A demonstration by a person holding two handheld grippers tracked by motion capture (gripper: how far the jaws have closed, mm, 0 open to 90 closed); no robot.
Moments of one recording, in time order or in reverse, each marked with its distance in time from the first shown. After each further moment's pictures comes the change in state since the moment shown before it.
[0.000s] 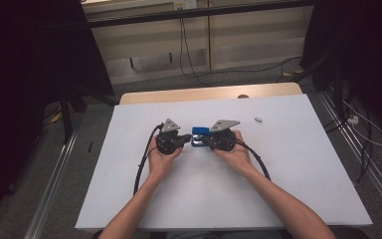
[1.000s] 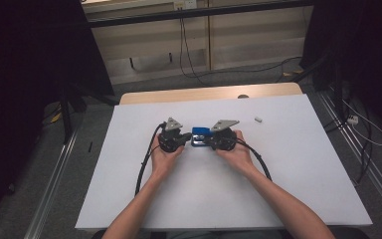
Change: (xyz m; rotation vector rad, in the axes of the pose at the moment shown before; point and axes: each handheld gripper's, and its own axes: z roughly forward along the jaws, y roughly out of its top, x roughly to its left) left arm 0.000 0.002 0.011 0.022 0.045 0.020; right arm -0.004 -0.002 0.000 0.052 -0.033 0.008
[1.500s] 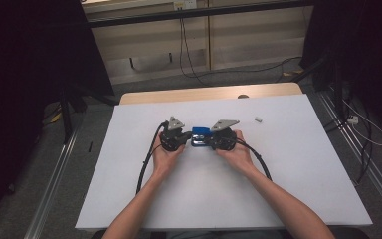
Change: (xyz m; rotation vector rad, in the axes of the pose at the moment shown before) left arm 0.001 0.003 0.004 -0.003 0.026 0.027; right arm 0.000 0.000 0.000 -0.001 -0.004 -0.002
